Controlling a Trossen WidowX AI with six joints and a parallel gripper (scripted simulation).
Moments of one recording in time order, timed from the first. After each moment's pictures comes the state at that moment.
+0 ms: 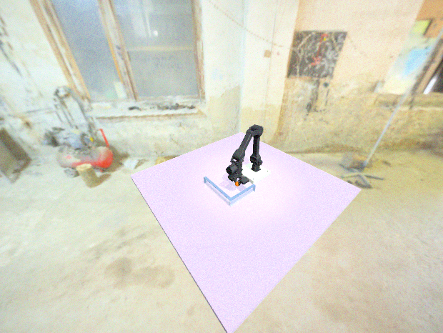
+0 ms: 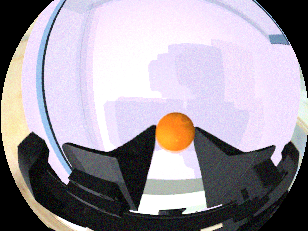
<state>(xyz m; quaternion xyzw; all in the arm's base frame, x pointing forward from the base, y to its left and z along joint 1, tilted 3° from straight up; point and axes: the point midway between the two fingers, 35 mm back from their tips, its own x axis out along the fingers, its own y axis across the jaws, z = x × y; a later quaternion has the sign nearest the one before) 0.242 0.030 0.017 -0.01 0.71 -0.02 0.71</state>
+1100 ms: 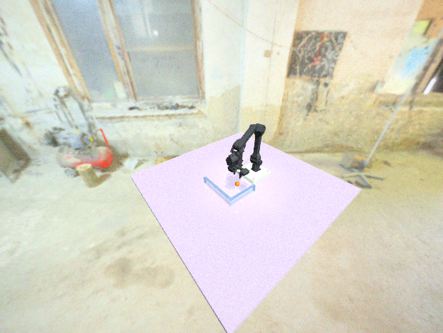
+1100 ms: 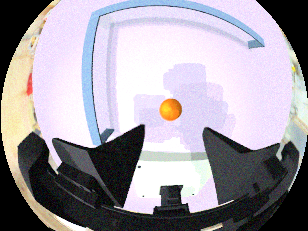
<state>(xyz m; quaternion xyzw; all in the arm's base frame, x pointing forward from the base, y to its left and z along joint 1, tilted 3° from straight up) 0.247 0.034 0.100 -0.01 0.70 -0.01 0.71</state>
